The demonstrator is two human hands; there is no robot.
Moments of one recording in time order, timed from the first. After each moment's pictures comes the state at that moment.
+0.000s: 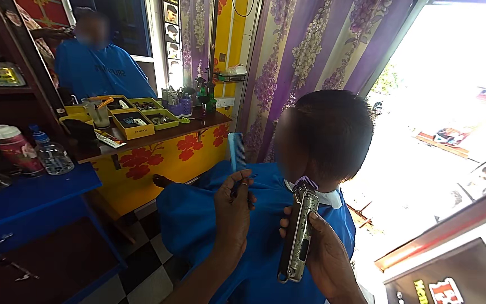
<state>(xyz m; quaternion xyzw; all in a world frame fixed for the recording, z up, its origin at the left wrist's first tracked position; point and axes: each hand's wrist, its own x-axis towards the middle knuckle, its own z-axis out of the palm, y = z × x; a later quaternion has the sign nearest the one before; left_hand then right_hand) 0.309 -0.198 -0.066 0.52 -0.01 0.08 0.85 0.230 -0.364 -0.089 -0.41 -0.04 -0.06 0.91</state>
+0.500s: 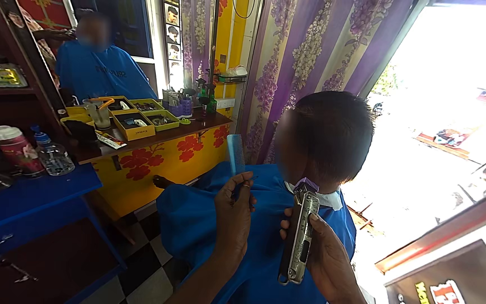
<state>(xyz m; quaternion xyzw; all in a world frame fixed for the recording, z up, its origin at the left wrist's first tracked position) 0.308 -0.198 -0.065 0.52 0.00 0.09 0.85 0.231 -0.364 -0.090 -0.41 -0.04 -0.06 0.91</state>
